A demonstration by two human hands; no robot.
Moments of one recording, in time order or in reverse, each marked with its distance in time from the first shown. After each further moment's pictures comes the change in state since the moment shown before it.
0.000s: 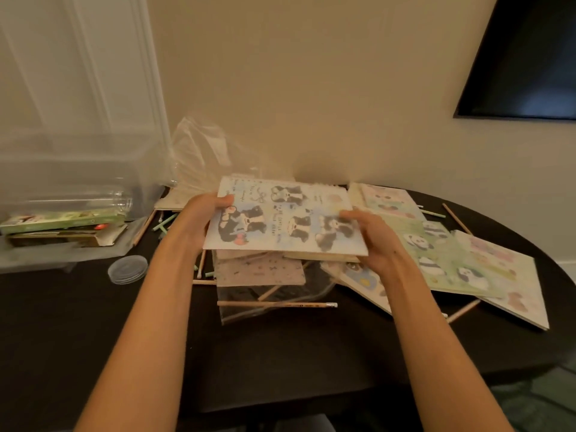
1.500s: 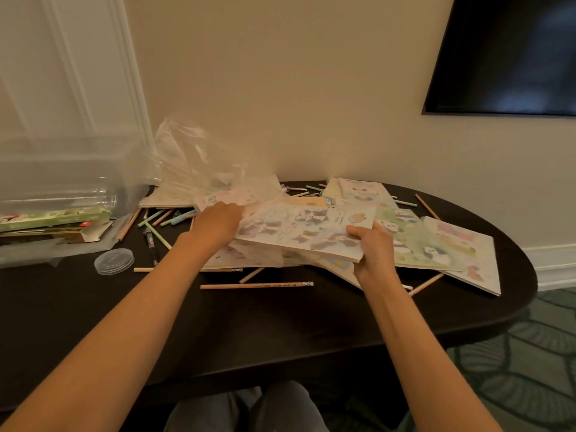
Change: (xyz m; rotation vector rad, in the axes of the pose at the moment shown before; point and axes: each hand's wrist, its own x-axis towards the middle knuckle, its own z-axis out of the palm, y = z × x) left_hand 0.009 -0.031 0.030 1.603 -0.001 0.393; right_hand -0.052 0.022 -0.018 0.180 0.378 -0.183
